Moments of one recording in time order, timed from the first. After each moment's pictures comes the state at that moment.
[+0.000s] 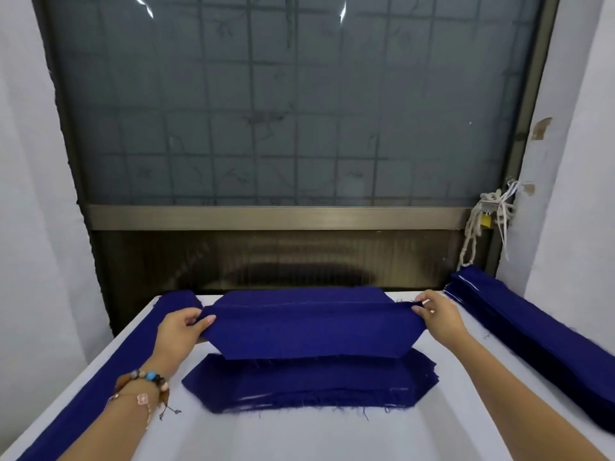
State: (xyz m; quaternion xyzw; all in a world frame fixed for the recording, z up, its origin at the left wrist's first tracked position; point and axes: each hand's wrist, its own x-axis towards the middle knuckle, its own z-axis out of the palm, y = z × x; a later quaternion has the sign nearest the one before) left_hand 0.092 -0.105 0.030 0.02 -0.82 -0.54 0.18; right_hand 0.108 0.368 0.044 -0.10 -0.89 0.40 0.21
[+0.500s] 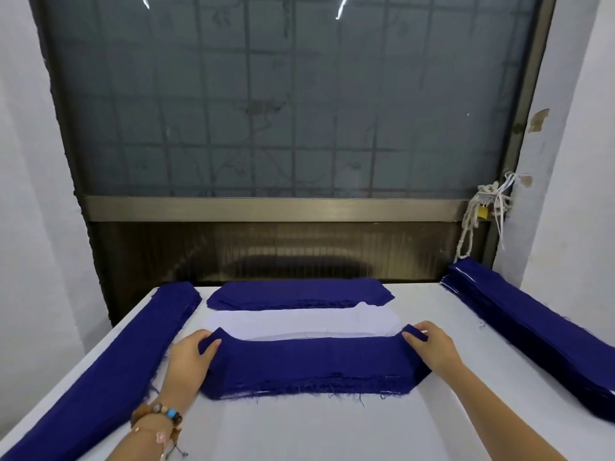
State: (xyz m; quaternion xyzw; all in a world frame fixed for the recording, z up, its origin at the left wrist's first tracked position) left_hand 0.123 -0.082 -0.029 0.02 -0.89 -0.39 0.24; right_hand 0.134 0.361 -0.020 -0.18 -0.89 0.39 0.12
